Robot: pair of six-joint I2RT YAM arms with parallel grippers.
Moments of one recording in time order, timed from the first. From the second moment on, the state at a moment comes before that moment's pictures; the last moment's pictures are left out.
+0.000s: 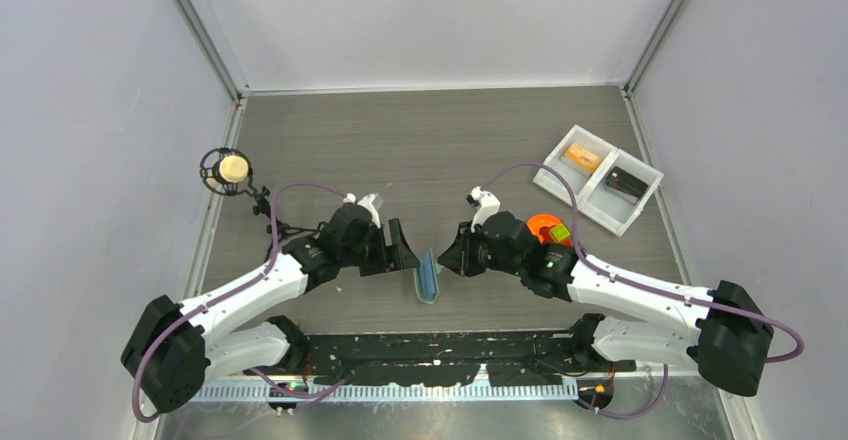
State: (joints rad) left arm -0.71 1.07 0.58 -0.28 0.18 -0.84; right arm 0.95 1.07 0.61 -0.08 -0.02 0.72
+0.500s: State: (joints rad) left arm -0.71 1.11 0.57 -0.25 0.18 -0.83; right arm 0.91 1.06 0.58 -0.08 0.02 0.71
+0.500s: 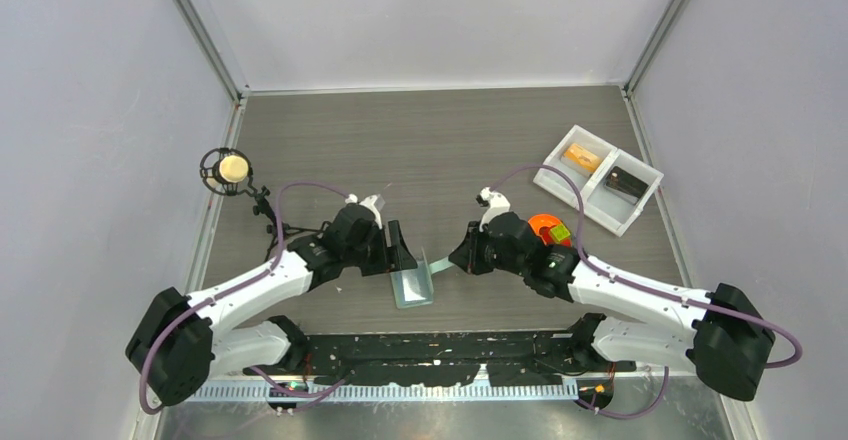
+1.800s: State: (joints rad) left arm -0.71 1.12 0.55 -0.40 0.06 -0.80; right arm 0.81 1.17 0.44 -0.06 0.04 0.70
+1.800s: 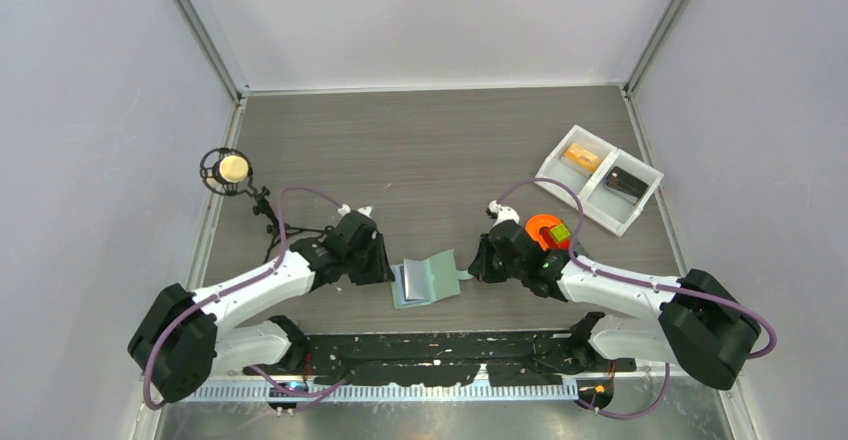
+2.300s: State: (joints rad) left arm -0.76 1.23 0.64 -0.37 0.14 -0.79; right arm 0.81 1.16 0.43 -0.06 0.04 0.70
